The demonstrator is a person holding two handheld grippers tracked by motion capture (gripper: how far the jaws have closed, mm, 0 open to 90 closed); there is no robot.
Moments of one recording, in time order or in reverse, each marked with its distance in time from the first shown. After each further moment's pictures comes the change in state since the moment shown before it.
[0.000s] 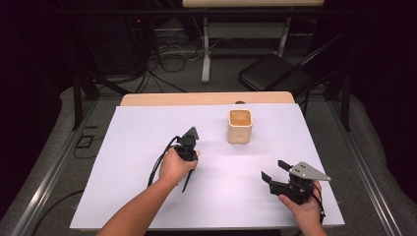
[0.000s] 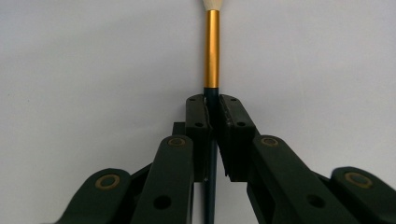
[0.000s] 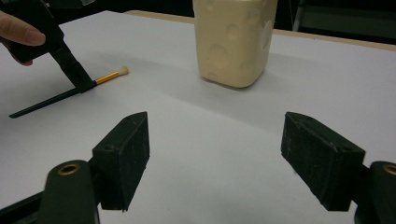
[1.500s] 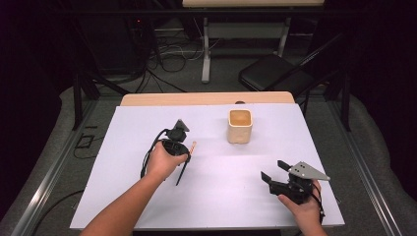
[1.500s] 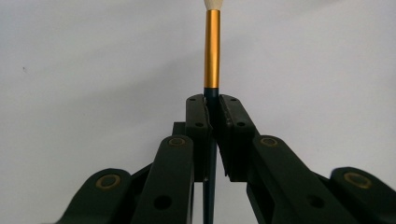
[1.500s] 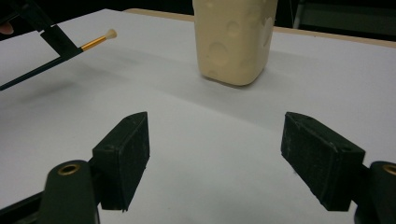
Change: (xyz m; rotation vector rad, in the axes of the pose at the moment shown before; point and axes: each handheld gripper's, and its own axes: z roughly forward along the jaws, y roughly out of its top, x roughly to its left) left arm 0.027 -0.009 -0.043 -0.137 -0.121 0.074; right arm 0.000 -0.001 0.001 0.008 -0.002 0.006
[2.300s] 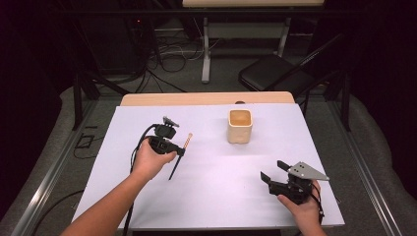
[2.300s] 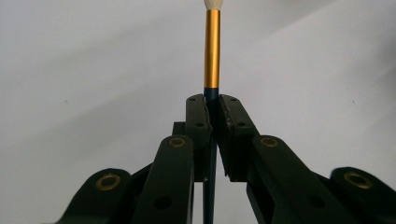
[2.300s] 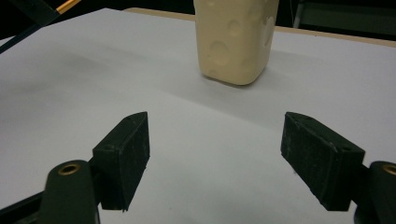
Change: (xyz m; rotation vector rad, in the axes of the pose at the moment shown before) left arm 0.011 -0.015 -0.042 -0.146 -0.057 0.144; right arm 0.001 0.000 0.001 0.004 0.001 -0.004
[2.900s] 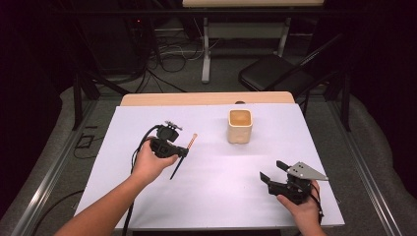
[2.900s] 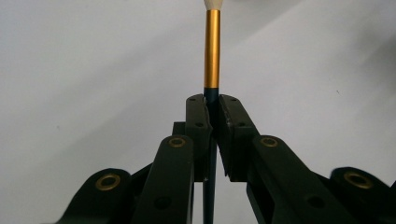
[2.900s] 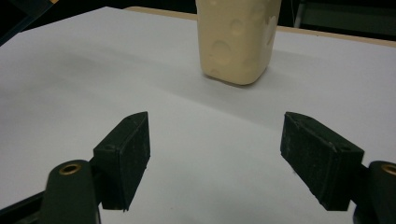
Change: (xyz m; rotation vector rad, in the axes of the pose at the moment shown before) left arm -0.014 -0.006 -0.006 -0.064 -0.018 0.136; right arm 0.001 0.000 0.001 0.003 0.000 -0.004
